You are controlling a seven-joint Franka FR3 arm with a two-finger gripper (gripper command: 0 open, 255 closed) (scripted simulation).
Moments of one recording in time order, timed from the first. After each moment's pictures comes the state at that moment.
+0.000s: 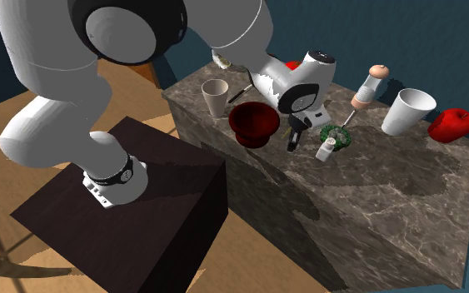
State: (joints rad) arm 0.31 0.54 0.42 -2.01 -0.37 2.47 0.84
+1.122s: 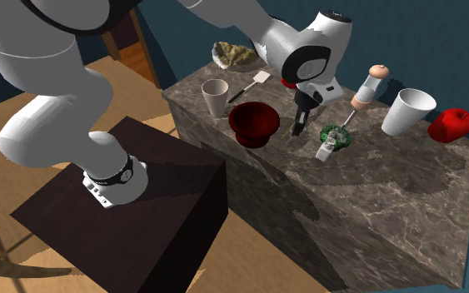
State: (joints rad) arm 0.26 0.37 0.49 -2.00 -0.25 2.31 0.77
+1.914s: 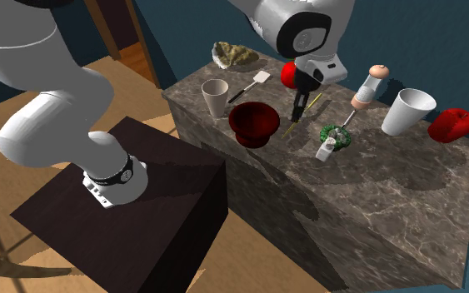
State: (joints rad) arm 0.23 0.24 0.54 -2.01 -0.17 2.21 0.73
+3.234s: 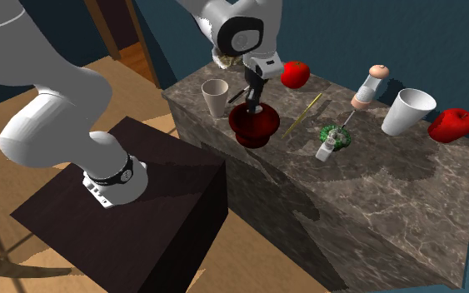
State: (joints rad) arm 0.30 0.00 0.65 -2.39 -0.01 2.38 0.82
